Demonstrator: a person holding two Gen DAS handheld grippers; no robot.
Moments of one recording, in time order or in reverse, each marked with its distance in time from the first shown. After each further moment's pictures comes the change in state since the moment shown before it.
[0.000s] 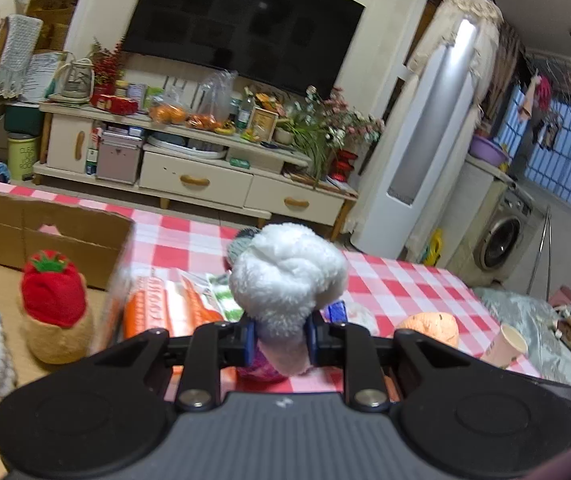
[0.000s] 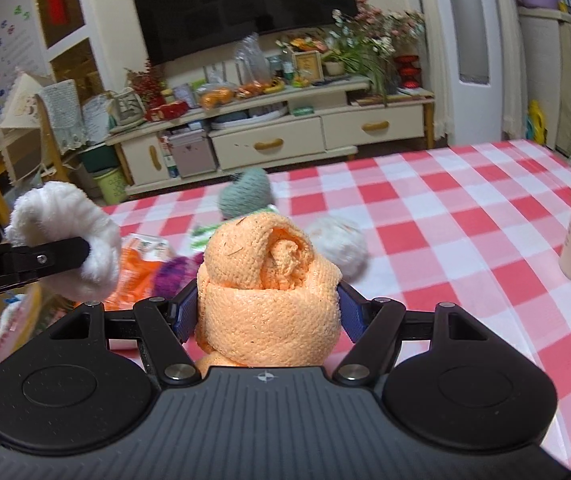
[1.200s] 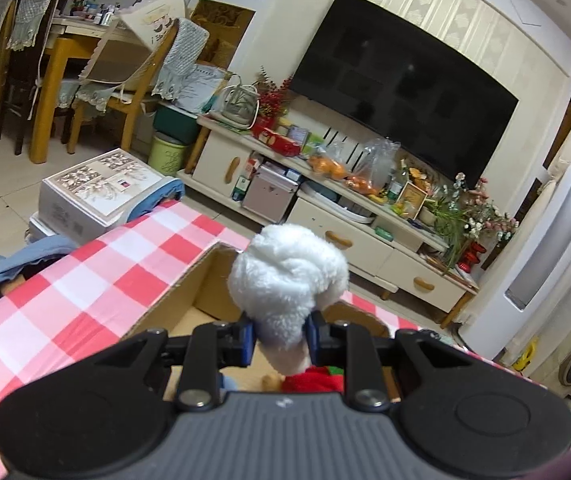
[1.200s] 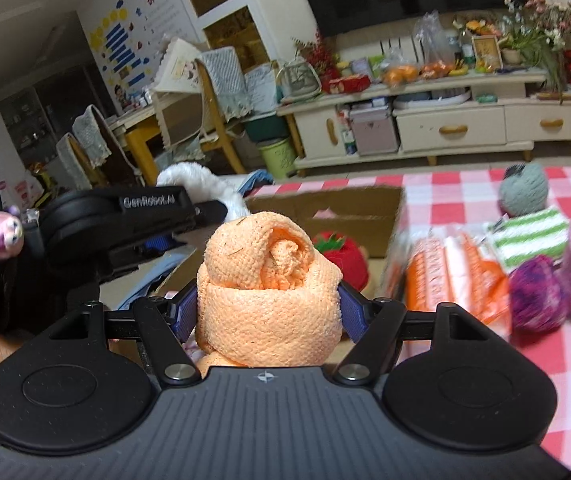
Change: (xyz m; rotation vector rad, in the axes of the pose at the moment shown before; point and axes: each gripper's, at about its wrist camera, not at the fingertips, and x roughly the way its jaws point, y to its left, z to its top) left arm -0.053 0.160 0.040 -0.266 -0.145 0.328; right arm 0.022 0.158 0.001 -0.109 0.095 0.453
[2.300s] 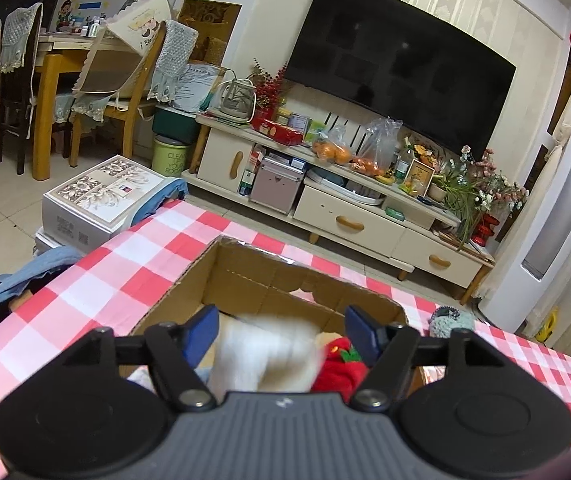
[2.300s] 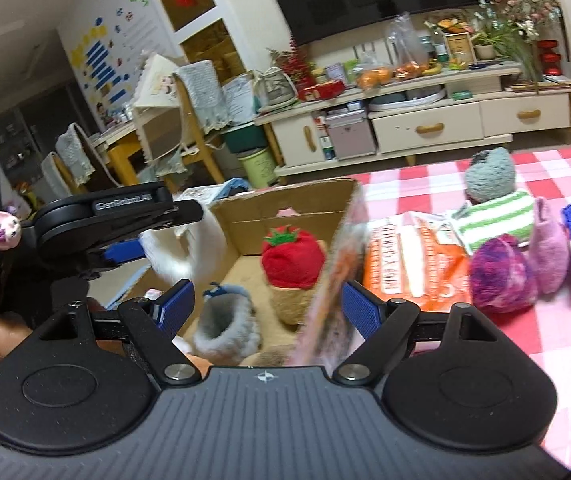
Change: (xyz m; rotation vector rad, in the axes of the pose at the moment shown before) left arm 0.003 -0.010 -0.004 0.094 0.026 0.048; right arm -0.052 -0.027 0.002 0.062 -0.043 -0.051
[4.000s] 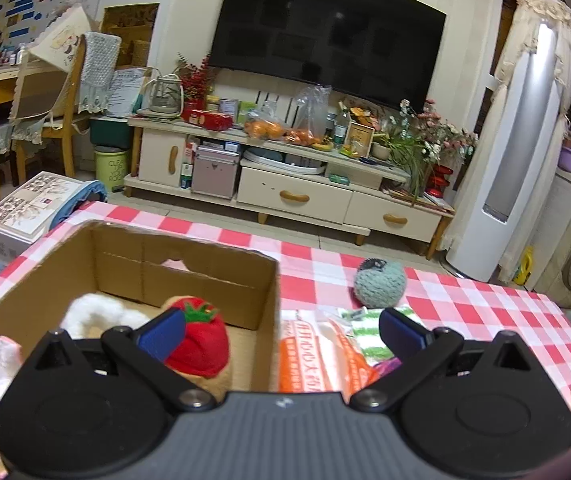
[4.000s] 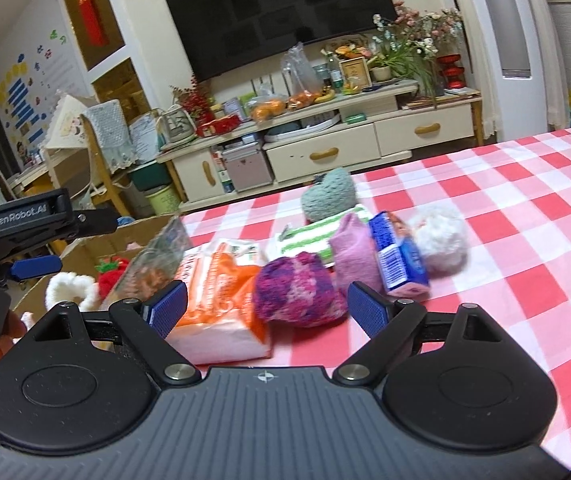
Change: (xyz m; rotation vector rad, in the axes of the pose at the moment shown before) left arm 0.004 -0.109 -0.038 0.183 0.044 -0.094; right arm -0.041 -0.066 -0.017 0.082 -0.121 -0.268
